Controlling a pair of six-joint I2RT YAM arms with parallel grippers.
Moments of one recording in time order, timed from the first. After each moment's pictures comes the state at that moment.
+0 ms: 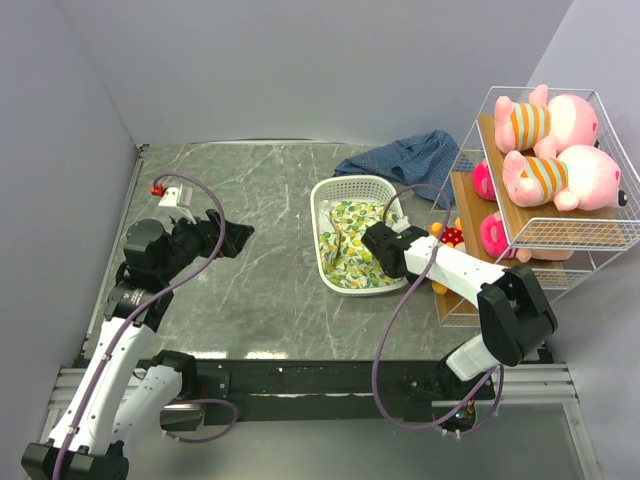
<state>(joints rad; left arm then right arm) -0.19 0.71 0.76 -0.21 0.37 -0.45 0.59 1.50 0.95 -1.01 0.85 0.26</state>
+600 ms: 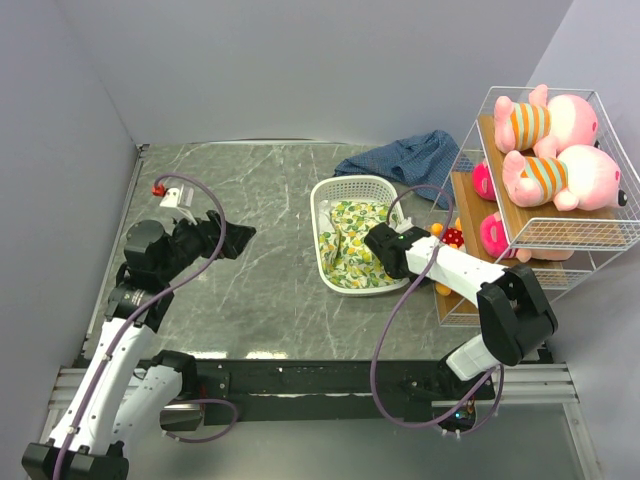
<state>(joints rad) -0.19 0.71 0.75 -0.18 0.40 -0.46 0.56 1.50 0.94 -1.01 0.87 0.27</state>
